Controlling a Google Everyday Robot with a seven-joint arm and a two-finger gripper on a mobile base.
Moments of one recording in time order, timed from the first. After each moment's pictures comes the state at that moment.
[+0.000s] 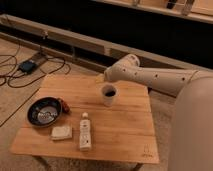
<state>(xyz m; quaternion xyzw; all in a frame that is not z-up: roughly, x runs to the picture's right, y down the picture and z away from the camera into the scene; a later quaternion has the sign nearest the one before) 0.009 -0.049 0.853 -0.16 -0.08 0.63 0.76</state>
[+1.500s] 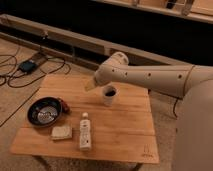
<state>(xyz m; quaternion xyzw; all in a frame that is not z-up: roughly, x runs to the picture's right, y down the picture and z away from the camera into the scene) -0.051 -0.012 0.791 -0.19 -0.08 0.50 0.84</state>
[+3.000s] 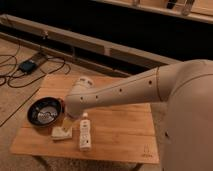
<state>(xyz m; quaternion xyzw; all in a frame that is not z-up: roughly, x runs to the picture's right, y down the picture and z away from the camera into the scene) -0.173 0.160 0.725 -0.31 -0.09 0.24 0.92</state>
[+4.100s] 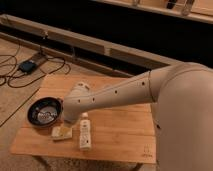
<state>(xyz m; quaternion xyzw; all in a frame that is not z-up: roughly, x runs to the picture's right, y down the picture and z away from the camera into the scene) -0.194 0.186 0.729 -0.34 -0.13 0.19 0.91</state>
